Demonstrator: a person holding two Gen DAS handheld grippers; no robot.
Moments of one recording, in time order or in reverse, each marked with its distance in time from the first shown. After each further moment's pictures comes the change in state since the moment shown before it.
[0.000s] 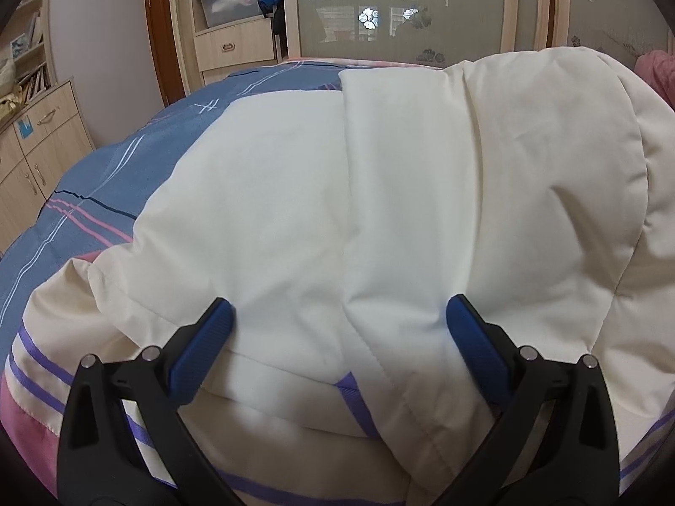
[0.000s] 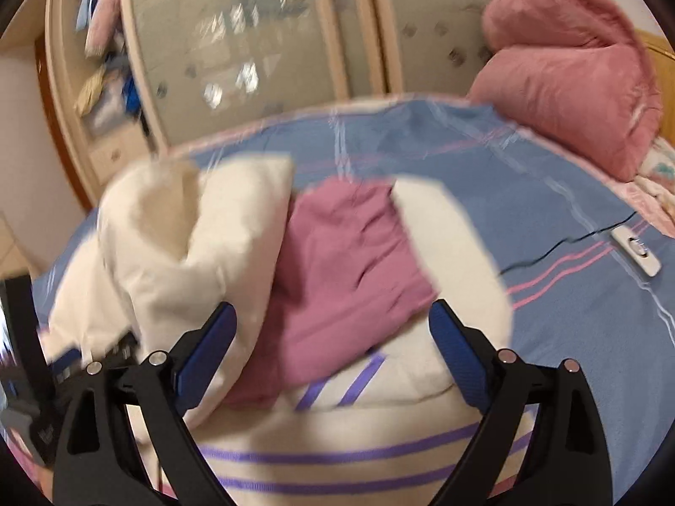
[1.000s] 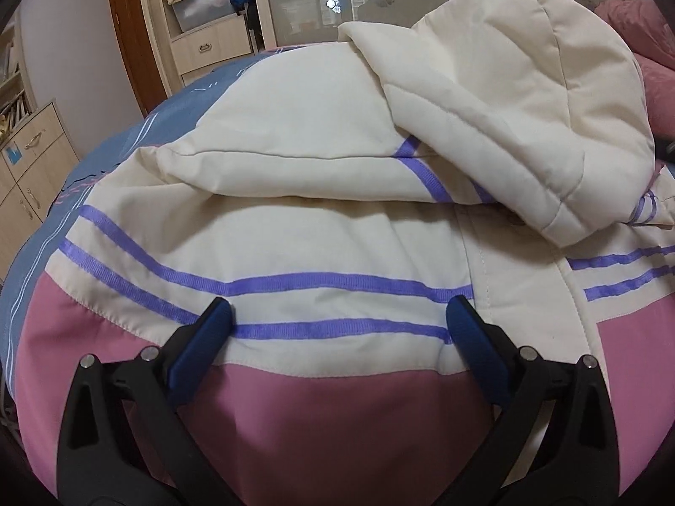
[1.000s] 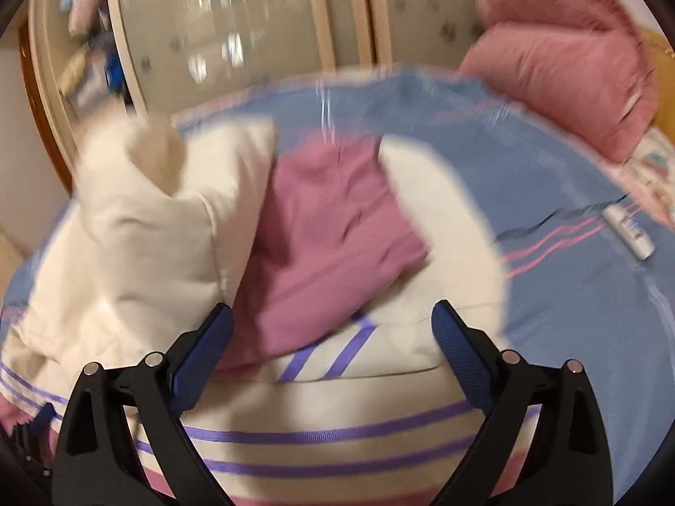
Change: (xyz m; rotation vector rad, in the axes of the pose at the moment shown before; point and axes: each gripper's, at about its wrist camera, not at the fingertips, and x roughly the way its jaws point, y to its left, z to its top) left arm -0.041 0.042 -0.071 0.144 0.029 -0.048; right arm -0.036 0.000 -0.002 -0.010 -0.086 -0.059
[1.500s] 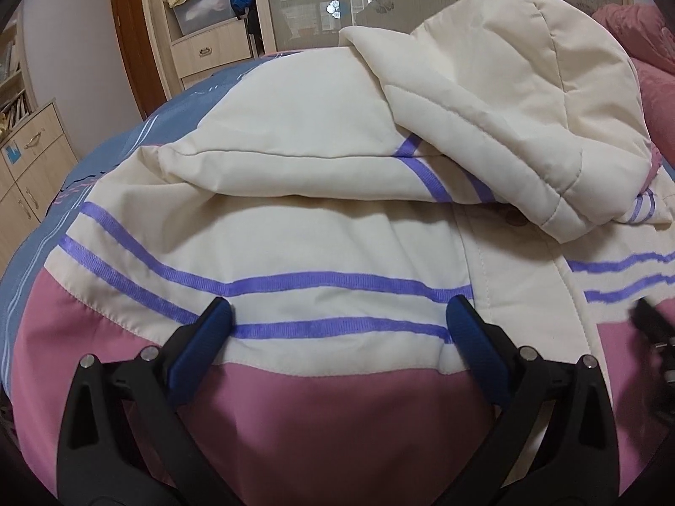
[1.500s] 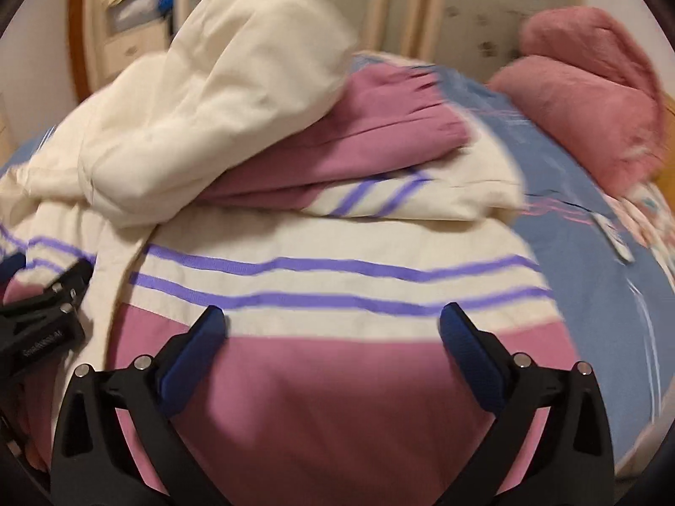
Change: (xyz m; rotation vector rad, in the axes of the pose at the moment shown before) left arm -0.010 0.001 -0.012 0.007 -0.008 -0.006; right arm -0.030 0.039 -0.086 -0.166 0.072 -0.057
